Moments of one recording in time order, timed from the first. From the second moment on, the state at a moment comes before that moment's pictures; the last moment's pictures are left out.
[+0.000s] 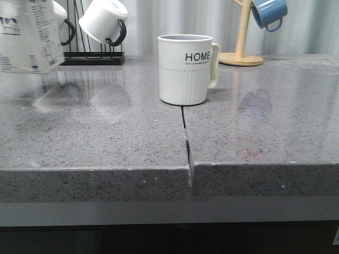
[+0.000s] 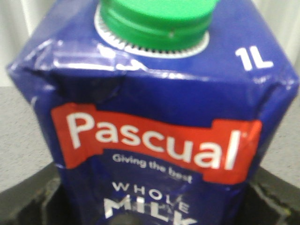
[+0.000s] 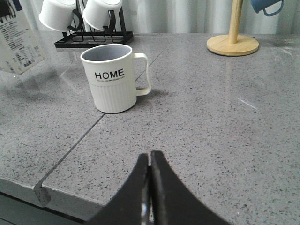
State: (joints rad) left arm -0.40 1.41 -0.86 -0.68 -0.43 0.52; right arm 0.39 0.22 -0.25 -0.03 0.23 0.14
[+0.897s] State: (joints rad) left arm -0.75 1.60 -1.01 -1.10 -0.61 0.72; right arm 0.39 0.22 -0.25 -0.03 0.23 0.14
